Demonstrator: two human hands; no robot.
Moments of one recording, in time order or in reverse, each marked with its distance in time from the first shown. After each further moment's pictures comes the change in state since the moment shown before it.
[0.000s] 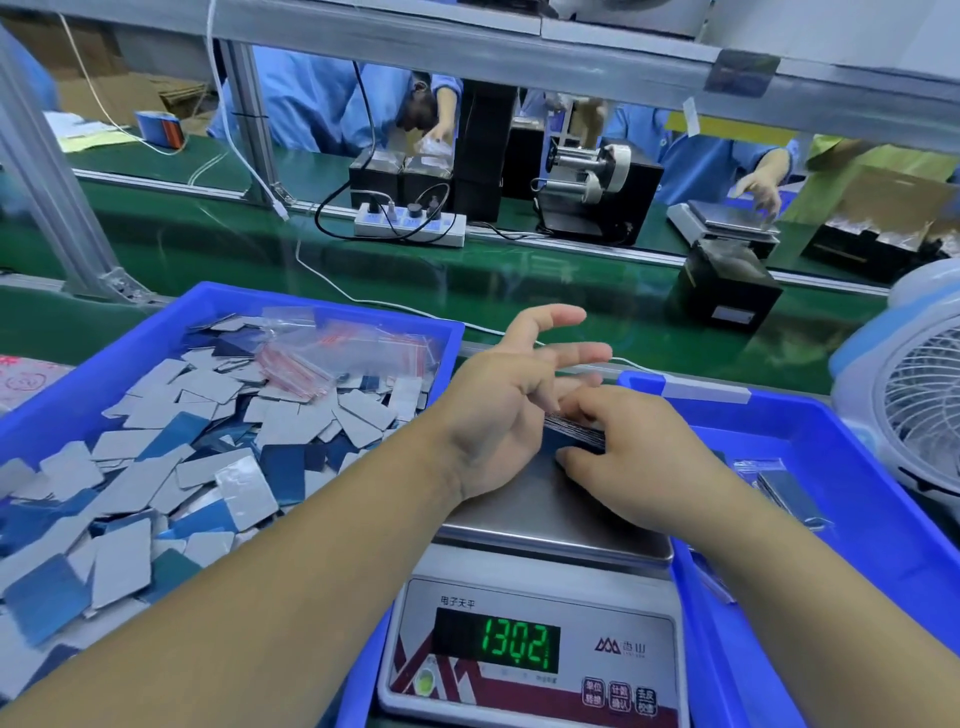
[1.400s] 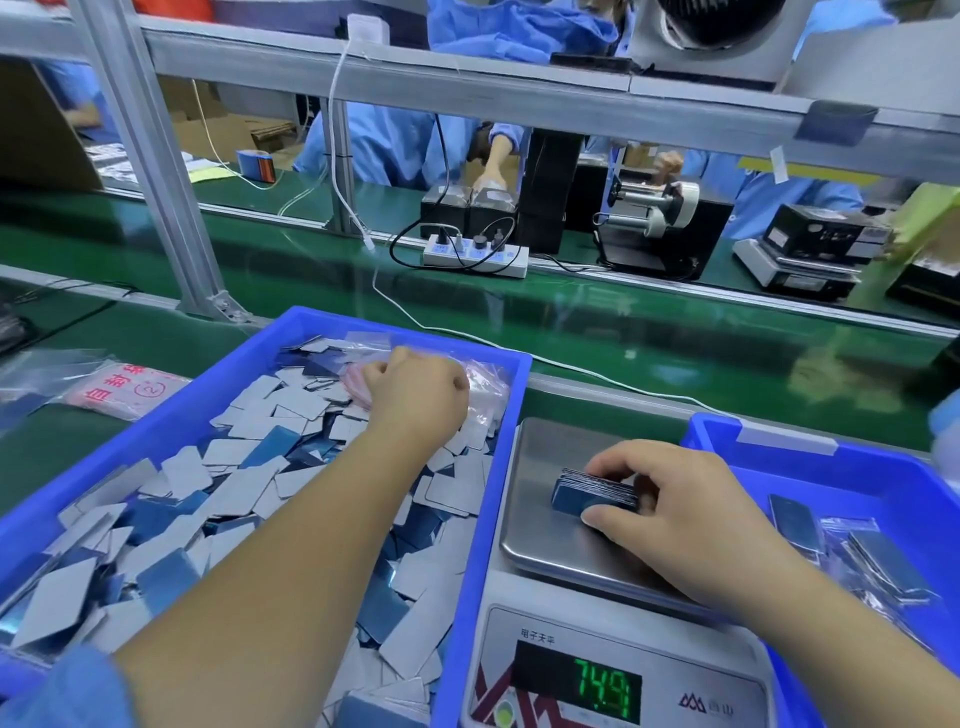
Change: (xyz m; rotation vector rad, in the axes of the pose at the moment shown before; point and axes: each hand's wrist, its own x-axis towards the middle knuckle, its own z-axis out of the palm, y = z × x) left_hand 0.023 0.025 -0.144 1.770 0.687 -0.015; right_hand -0.008 -0.033 0.007 0.223 0.020 -0.080
